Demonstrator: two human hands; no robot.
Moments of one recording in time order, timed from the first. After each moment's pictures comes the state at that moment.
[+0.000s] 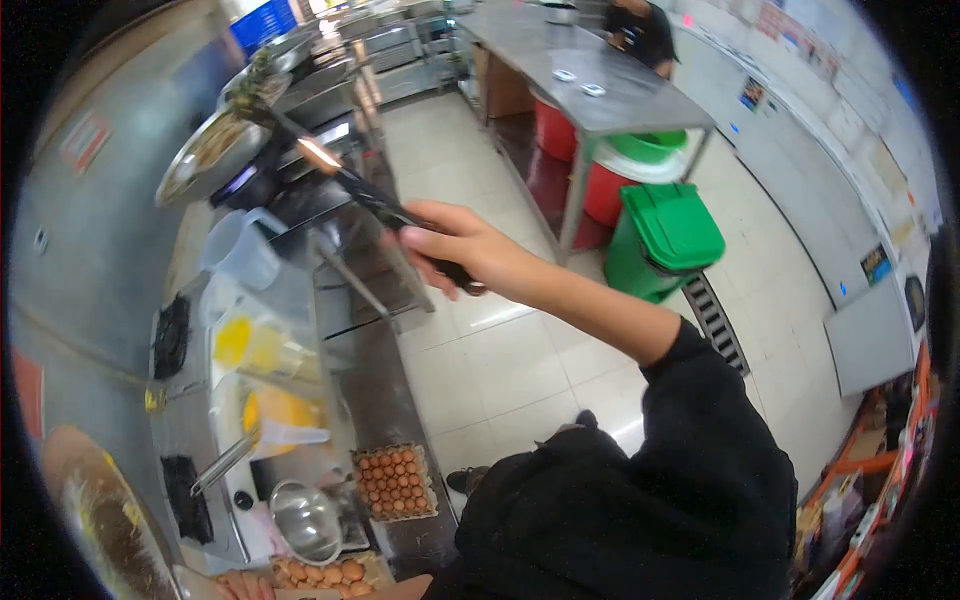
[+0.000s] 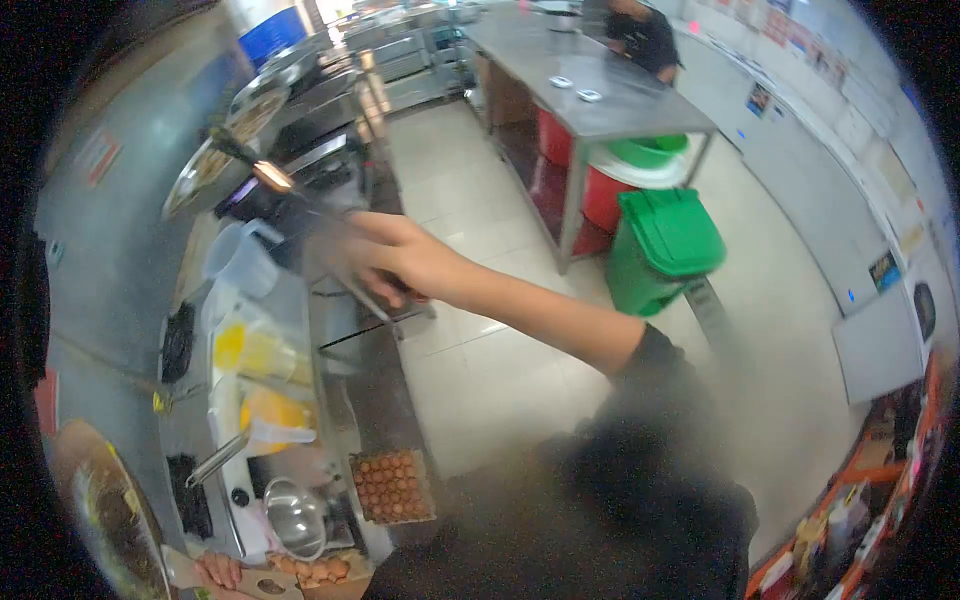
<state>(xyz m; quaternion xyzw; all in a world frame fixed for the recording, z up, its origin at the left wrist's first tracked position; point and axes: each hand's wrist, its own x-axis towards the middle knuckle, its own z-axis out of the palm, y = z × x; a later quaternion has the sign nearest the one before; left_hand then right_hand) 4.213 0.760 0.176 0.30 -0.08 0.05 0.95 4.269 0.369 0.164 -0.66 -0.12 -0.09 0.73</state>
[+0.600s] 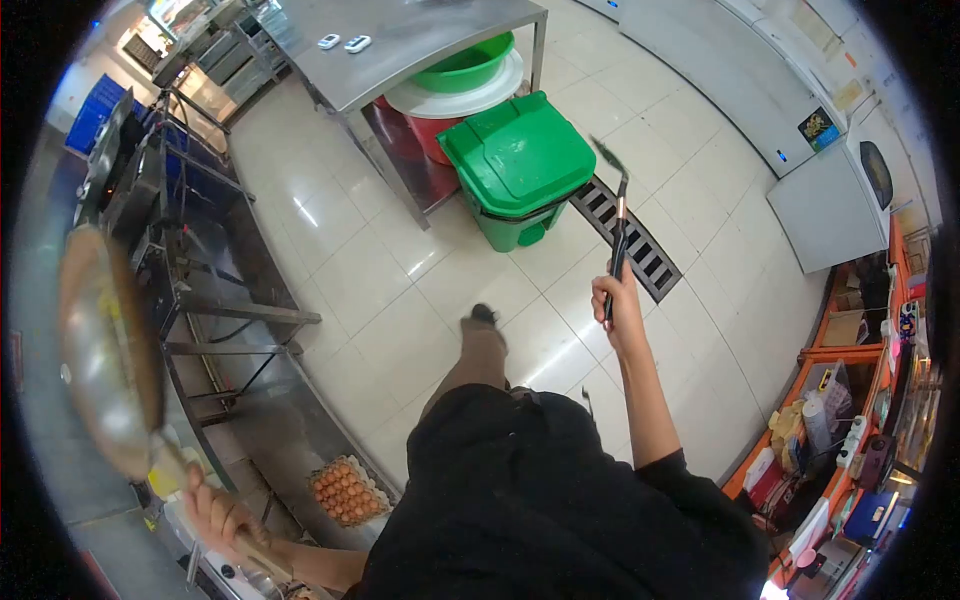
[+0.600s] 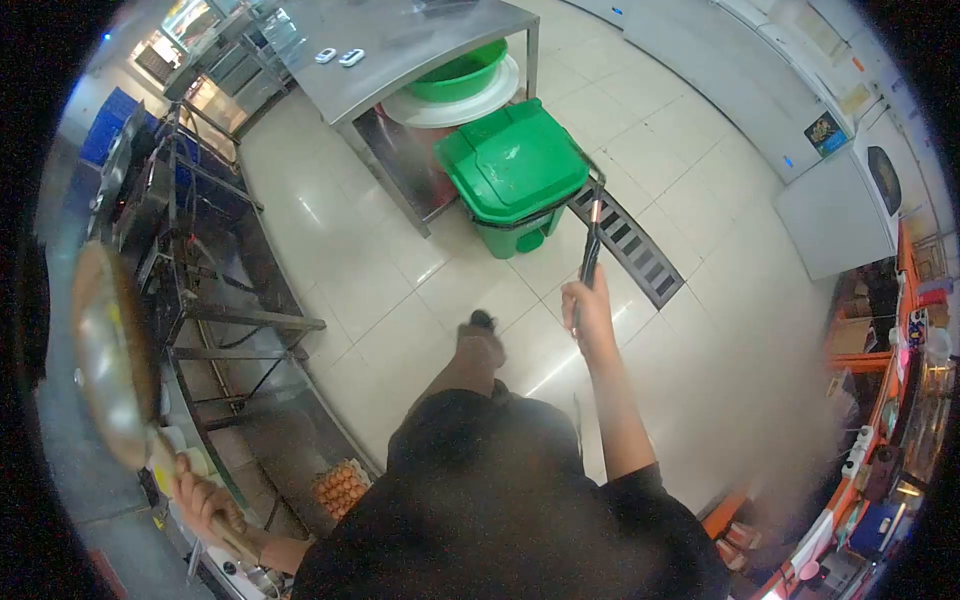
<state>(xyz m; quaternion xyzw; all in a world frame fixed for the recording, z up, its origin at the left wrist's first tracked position) 4.153 0.356 0.145 0.15 -0.08 -0.41 0.90 3.849 0.017 -0.051 -0.35 0.48 -0.41 0.70</state>
